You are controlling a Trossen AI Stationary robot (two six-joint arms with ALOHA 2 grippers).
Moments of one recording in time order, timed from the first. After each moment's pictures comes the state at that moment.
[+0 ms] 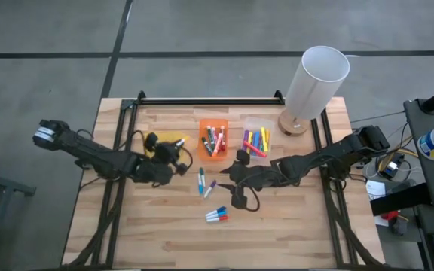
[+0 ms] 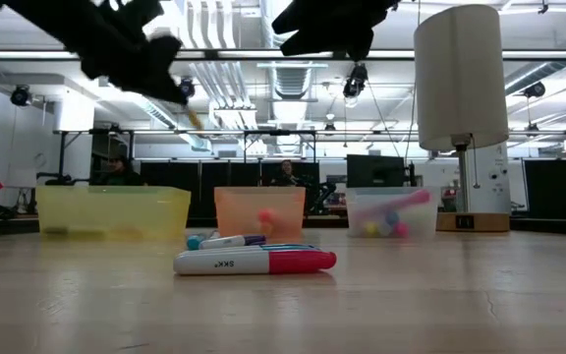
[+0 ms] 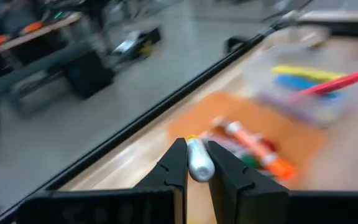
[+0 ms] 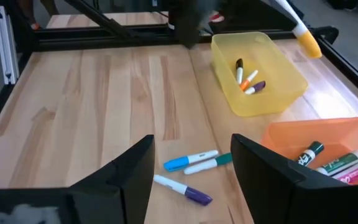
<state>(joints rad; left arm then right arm) -0.30 1.14 0.68 -0.25 -1.11 -0.49 0.28 1.59 1.12 -0.07 0.37 0.23</state>
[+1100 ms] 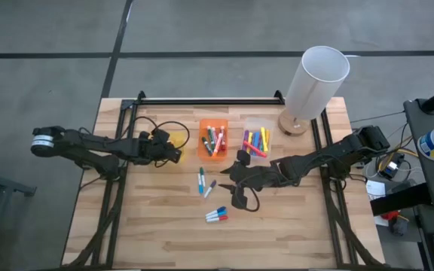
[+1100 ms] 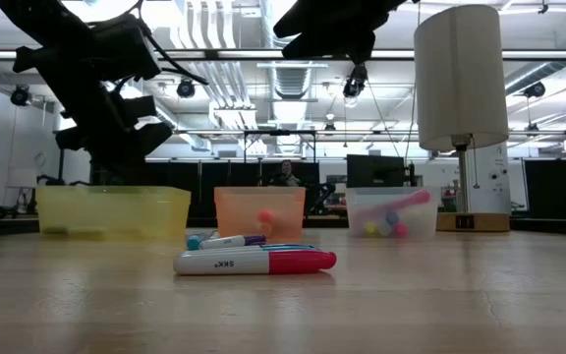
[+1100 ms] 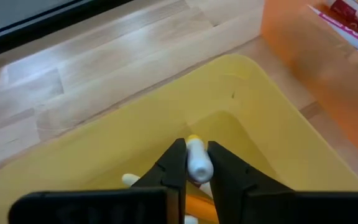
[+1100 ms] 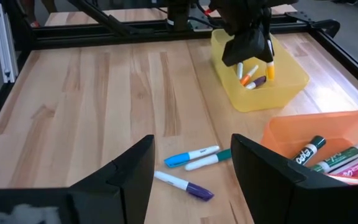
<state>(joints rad) 0.08 1.14 0.55 -0.48 -0.67 -0.86 0.28 1.59 1.12 -0.07 0.37 0.25</state>
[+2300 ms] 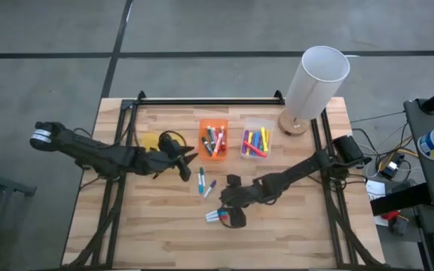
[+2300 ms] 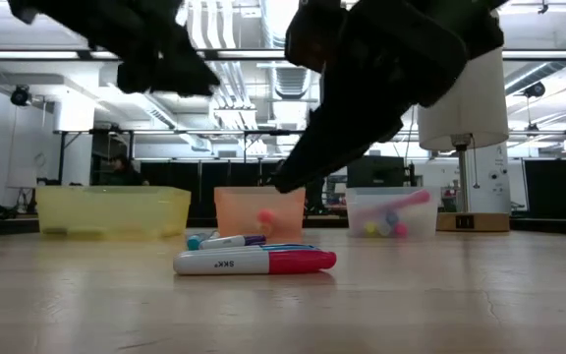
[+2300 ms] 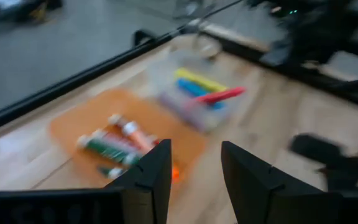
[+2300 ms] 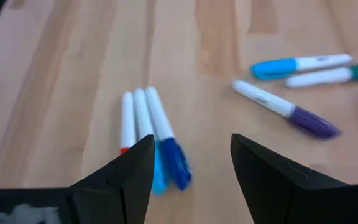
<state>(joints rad) -0.20 1.10 0.65 0.02 -0.64 -0.47 0.32 1.89 1.09 0.02 0.13 0.28</state>
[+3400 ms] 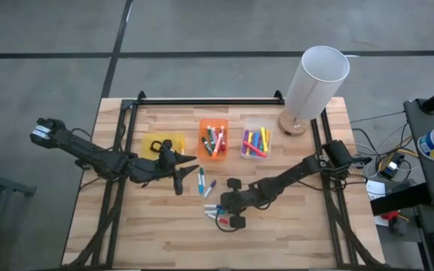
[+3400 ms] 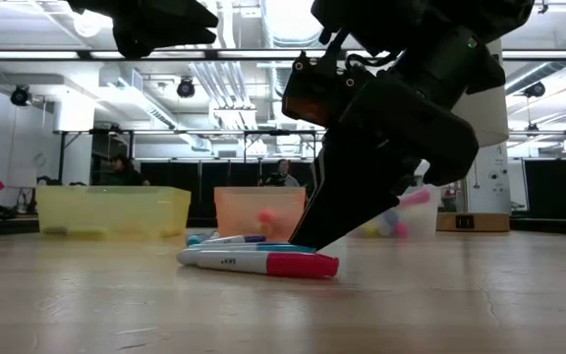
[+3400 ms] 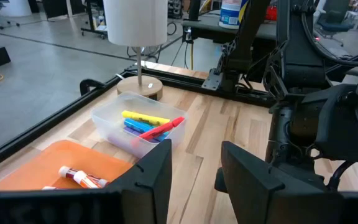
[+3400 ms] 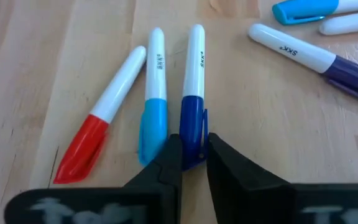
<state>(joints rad) -0.35 1.06 0.65 0.19 -0.65 -0.26 0.32 2.01 1.09 0.03 0.14 0.29</state>
